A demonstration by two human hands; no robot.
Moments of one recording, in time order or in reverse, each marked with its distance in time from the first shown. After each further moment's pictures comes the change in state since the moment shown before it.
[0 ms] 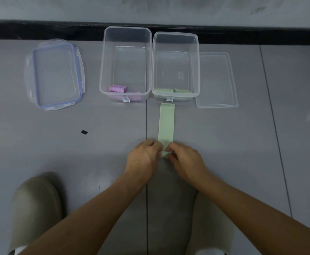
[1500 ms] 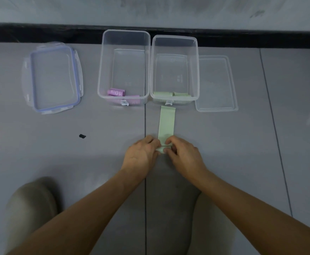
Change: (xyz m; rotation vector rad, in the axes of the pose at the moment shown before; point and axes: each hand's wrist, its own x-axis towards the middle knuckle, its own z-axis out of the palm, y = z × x) left_hand 0.022 -0.005 -0.009 0.042 -0.025 0.030; right_hand 0.023 0.000 -0.006 0.078 0.036 0.083
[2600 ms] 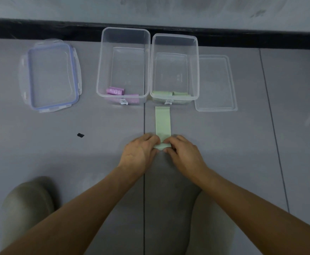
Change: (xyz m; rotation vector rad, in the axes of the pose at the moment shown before) left_hand 0.004 -0.005 -0.006 -0.062 -0.003 0.020; right_hand 0.005 0.004 -0.004 -0.052 -0.055 -0.039
